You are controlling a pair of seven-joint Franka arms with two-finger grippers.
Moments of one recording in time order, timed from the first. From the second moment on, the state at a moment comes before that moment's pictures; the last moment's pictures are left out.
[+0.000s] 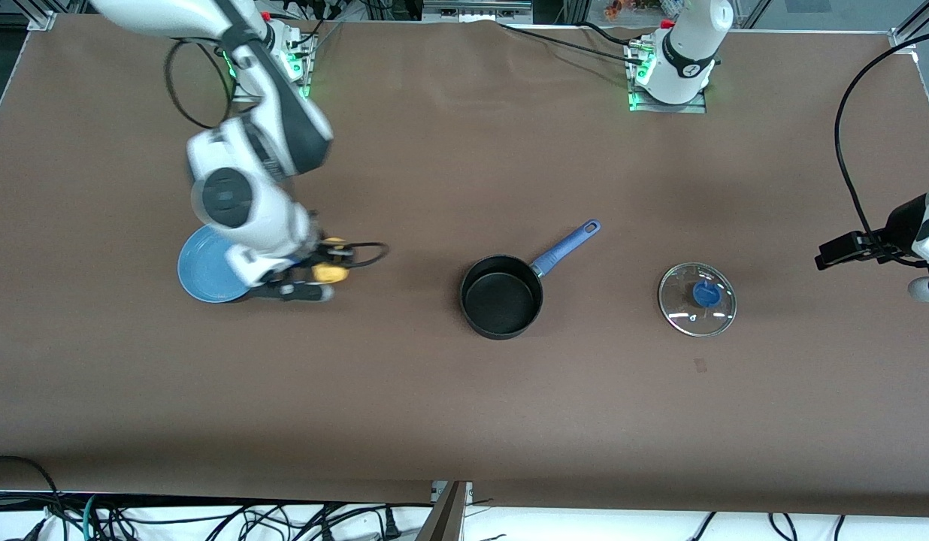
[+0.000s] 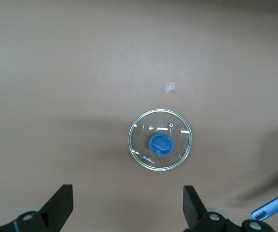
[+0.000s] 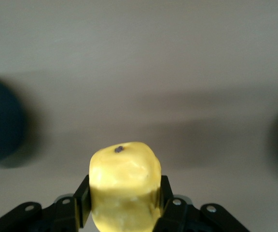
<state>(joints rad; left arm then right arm) 0.13 0.23 -0.04 -1.52 0.01 1.72 -0.05 0.25 0.49 0.31 -1.61 -0.04 2.02 0.67</state>
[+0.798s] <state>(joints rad) 0.13 0.21 -0.04 -1.51 0.01 1.72 -0.05 0.53 0.77 0.31 -1.40 -0.04 2.31 1.02</state>
